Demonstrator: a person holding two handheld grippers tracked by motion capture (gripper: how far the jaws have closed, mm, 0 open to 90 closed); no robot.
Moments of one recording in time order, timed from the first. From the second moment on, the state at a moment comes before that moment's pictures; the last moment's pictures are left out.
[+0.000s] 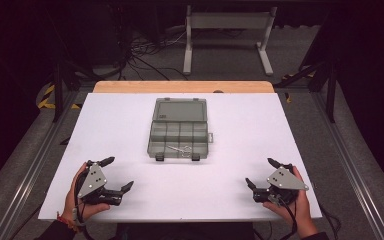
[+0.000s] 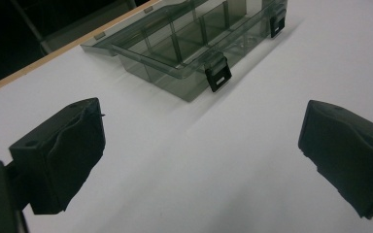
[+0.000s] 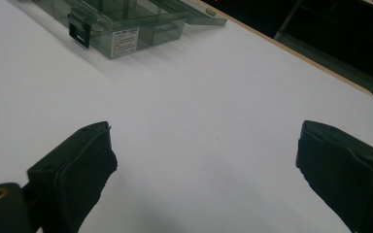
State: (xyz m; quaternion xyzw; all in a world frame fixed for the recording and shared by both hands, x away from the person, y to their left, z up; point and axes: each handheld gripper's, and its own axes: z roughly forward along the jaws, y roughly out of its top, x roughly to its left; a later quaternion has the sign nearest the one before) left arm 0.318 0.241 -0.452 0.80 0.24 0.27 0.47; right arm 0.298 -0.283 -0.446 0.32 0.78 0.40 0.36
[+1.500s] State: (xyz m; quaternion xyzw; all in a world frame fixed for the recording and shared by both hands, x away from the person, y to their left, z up) left arm 0.326 0.237 -0.451 0.80 0.25 0.28 0.48; right arm 0.292 -0.280 -0.446 0.32 0.78 0.41 0.35
